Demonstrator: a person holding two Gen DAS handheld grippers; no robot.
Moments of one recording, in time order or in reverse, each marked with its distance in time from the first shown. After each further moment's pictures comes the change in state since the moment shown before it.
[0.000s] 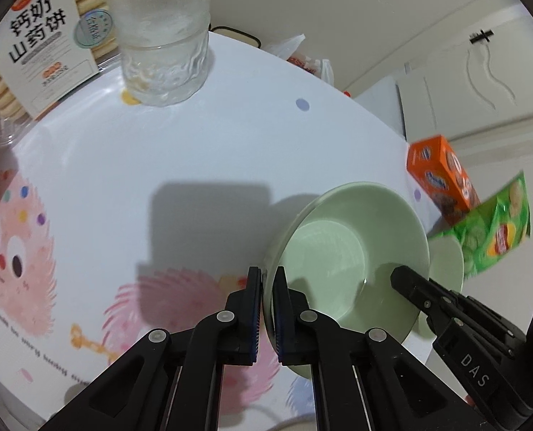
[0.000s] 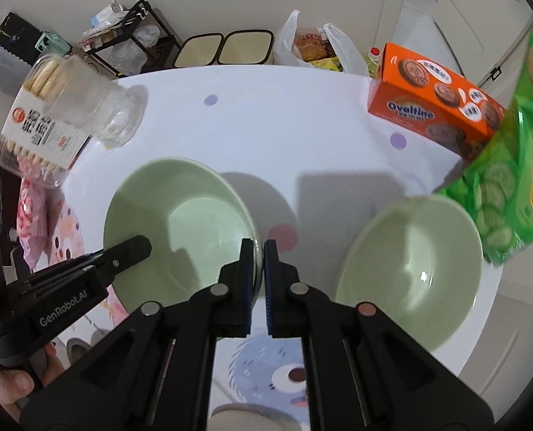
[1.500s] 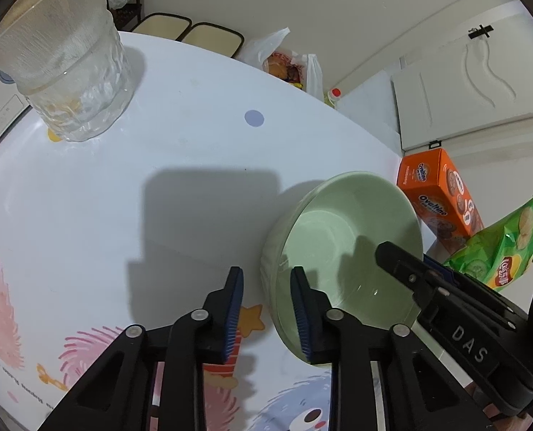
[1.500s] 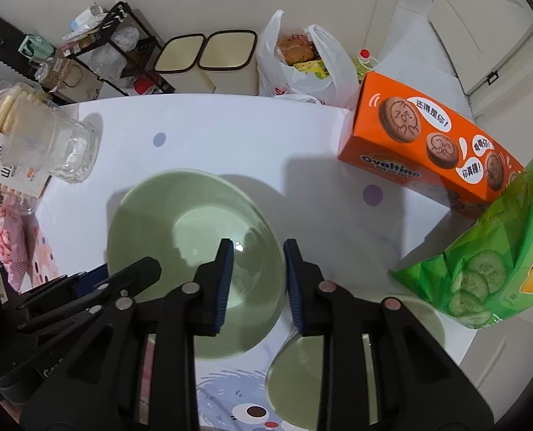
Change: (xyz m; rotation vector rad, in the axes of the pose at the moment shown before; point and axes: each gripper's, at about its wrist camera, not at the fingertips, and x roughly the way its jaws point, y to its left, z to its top) left arm 0.046 -0.040 0.047 0.000 0.026 -0.025; right arm 0.026 -0.039 0.059 0.001 0.032 -0.051
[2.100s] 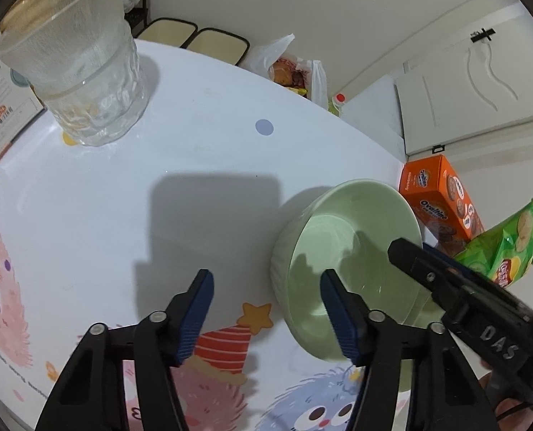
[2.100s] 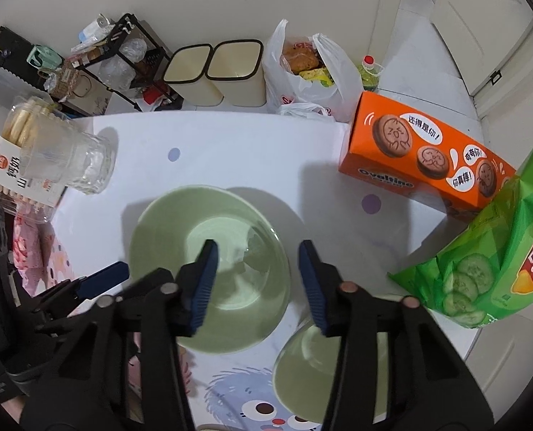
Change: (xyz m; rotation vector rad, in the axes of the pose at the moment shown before) left arm -0.011 0.005 0.001 -0.010 -0.015 0.013; right arm -0.016 -0.001 0.003 0.006 -0.022 0.047
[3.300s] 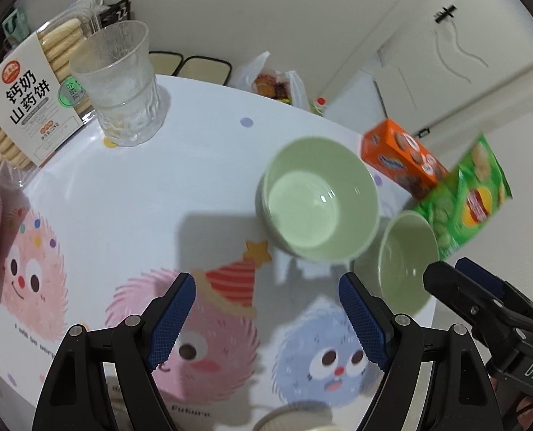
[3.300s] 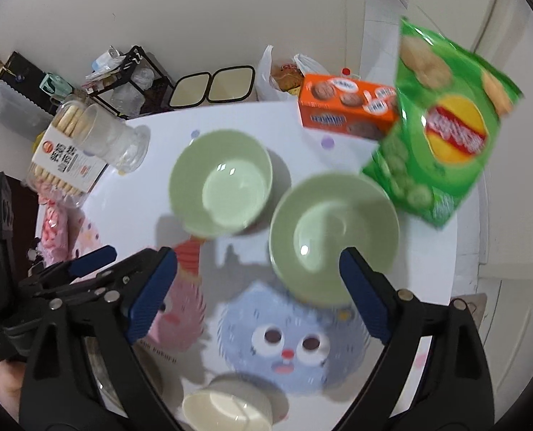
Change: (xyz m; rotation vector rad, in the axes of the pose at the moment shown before) left arm -0.061 -0.012 -0.053 0.143 -0.074 0.041; right arm -0.083 0.000 -0.086 0.064 -0.136 0.018
